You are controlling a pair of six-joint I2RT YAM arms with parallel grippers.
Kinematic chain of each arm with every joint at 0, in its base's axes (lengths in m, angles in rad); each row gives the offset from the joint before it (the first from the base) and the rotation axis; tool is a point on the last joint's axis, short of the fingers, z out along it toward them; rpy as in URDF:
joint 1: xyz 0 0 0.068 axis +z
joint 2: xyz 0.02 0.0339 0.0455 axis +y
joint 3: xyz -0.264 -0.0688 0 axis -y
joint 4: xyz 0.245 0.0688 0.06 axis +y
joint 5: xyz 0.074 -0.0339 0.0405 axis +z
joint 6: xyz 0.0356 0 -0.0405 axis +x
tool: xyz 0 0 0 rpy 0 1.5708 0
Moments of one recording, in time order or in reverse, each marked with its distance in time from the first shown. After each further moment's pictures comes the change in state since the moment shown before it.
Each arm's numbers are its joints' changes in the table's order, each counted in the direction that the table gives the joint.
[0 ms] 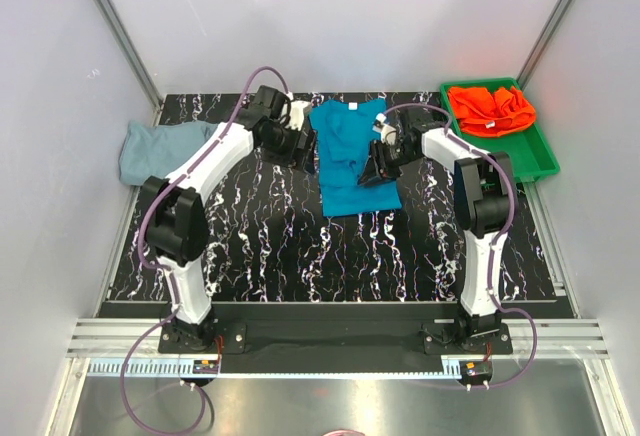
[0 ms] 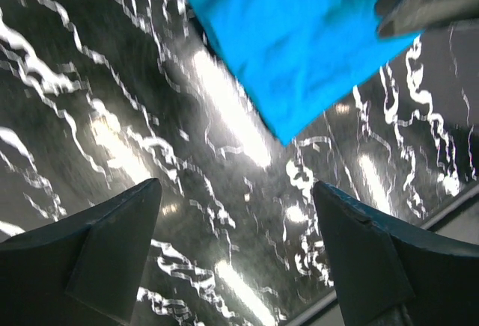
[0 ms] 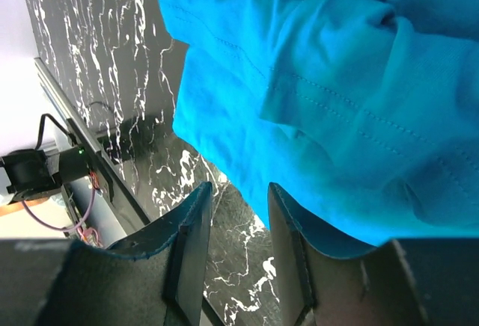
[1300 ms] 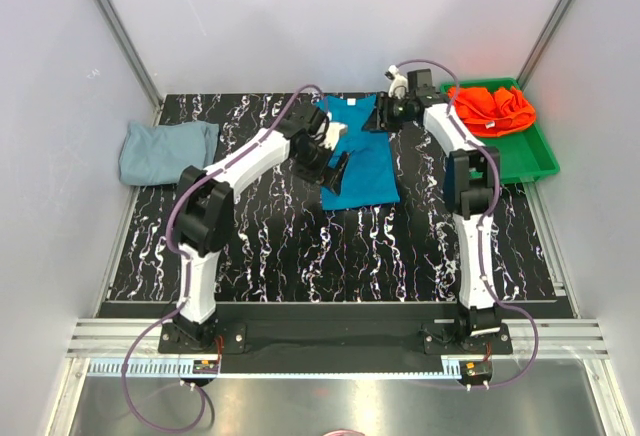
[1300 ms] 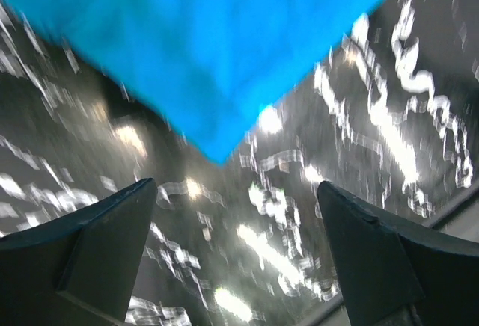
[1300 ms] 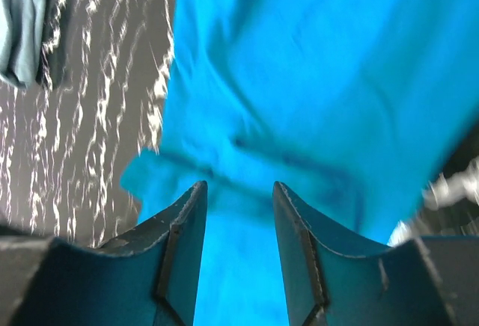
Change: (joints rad) left arm -0.153 0.164 0.069 0.010 0.013 0.008; right arm -0.065 0.331 0.614 -0.116 -0.157 0.076
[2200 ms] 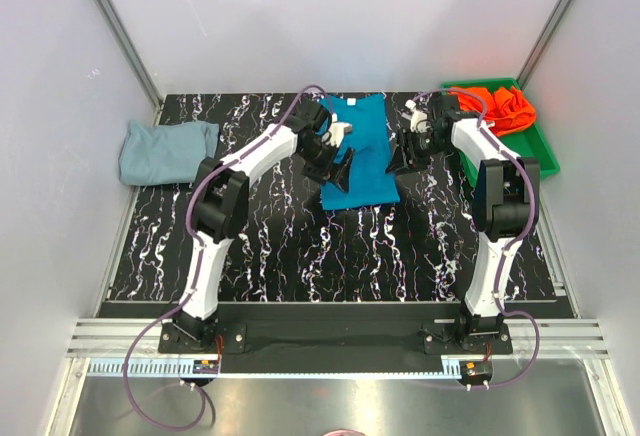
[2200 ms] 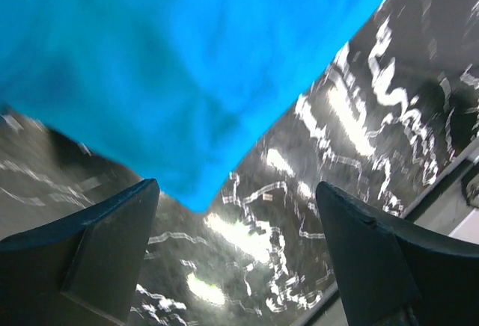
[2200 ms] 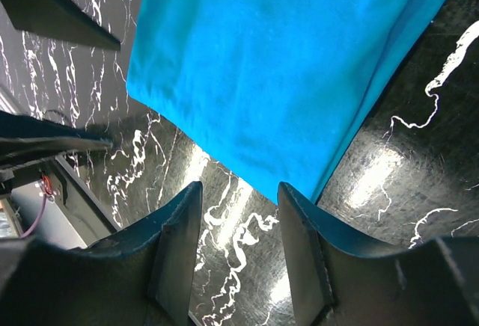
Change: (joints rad) left arm 0.026 0.180 0.139 0.015 -0.169 -0.006; right arm -0.087 -0.409 -0.569 0.264 0.082 -0.283
